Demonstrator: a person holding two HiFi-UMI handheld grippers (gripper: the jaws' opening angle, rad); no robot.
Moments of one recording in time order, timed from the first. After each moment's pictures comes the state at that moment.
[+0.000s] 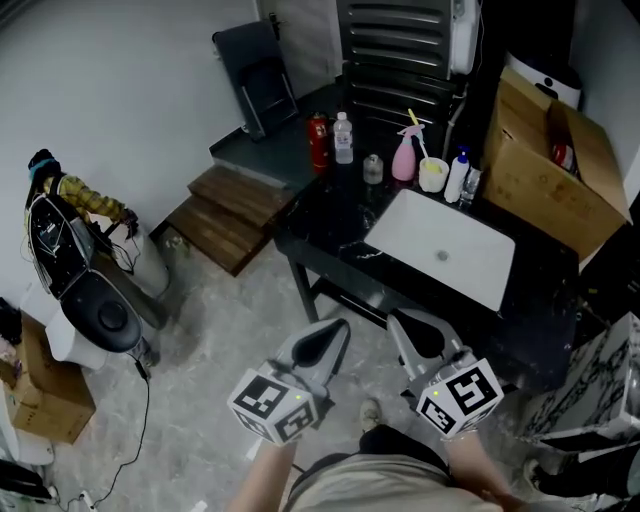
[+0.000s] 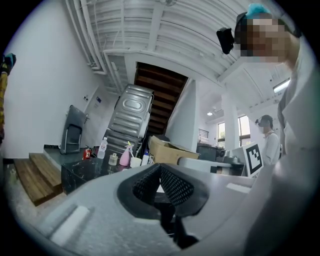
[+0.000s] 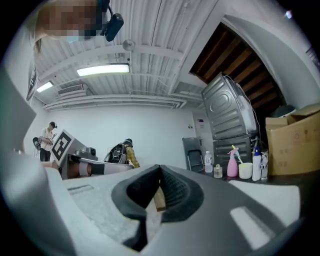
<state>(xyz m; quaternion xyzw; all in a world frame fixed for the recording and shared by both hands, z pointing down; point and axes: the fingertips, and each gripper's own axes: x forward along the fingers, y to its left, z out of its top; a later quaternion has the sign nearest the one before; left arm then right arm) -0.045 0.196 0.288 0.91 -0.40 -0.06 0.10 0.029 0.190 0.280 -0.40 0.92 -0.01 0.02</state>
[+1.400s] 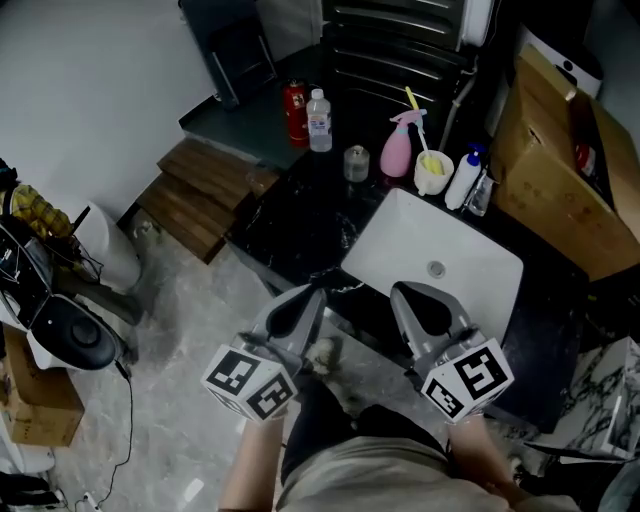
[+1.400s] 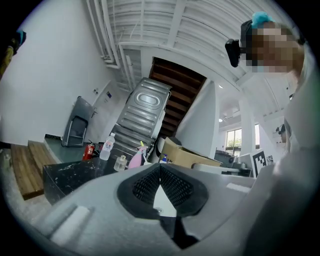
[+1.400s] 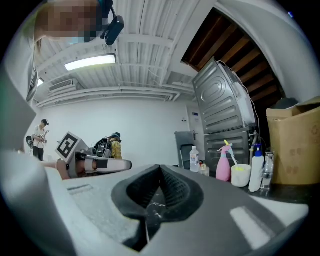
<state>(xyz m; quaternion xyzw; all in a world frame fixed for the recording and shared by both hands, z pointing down) -0.034 -0.036 0.311 0.89 -0.43 -0.09 0.14 0.077 -0.029 0.302 -0.41 0.91 -0.03 -0.01</state>
